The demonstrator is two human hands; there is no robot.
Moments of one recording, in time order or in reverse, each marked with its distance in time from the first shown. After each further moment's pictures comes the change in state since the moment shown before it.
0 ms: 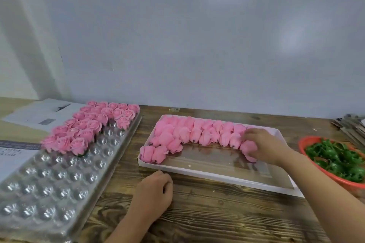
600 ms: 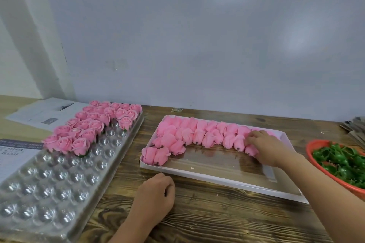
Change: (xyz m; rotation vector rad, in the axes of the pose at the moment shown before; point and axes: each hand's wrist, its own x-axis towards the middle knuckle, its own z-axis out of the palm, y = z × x) left_hand 0.000 0.002 -0.004 -0.036 0.017 0.015; right_hand 0.027 0.023 0.026 -0.316 -0.042 -0.061
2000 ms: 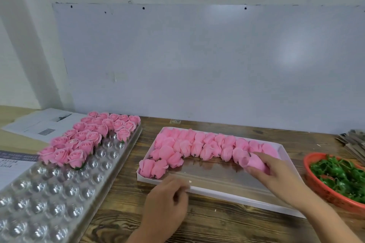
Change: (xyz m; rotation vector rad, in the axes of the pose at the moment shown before) left_hand 0.009 0.036 0.000 -0.266 0.135 0.118; right_hand -0.088 -0.051 -0.033 0.792 0.369 0.048
